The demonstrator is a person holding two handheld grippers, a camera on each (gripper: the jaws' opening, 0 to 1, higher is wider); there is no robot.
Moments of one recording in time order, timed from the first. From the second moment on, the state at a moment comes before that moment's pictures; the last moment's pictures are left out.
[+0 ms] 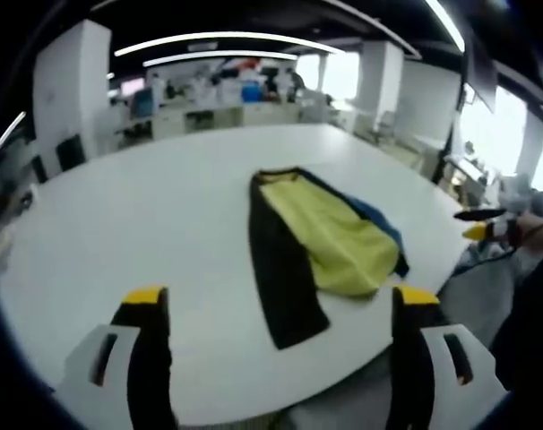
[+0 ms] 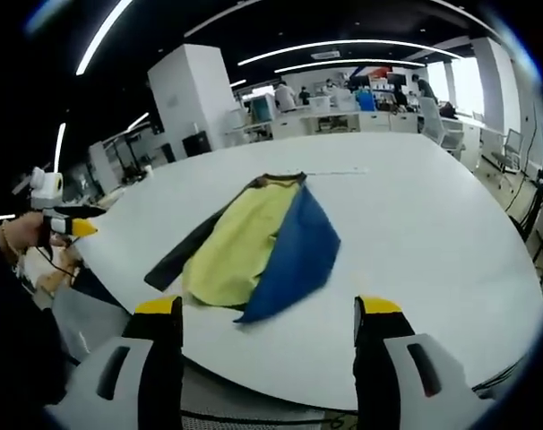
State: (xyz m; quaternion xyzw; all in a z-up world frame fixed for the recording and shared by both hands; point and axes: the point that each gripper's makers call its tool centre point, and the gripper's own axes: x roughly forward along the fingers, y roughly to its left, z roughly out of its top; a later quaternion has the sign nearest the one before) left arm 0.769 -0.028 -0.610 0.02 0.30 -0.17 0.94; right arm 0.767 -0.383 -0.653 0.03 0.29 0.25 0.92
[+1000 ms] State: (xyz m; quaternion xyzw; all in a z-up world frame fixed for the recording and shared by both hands) left arm 0.752 -0.030 -0.627 0.01 0.33 -0.18 0.93; right arm 0.766 -0.383 -0.665 0.02 0.31 0.24 0.92
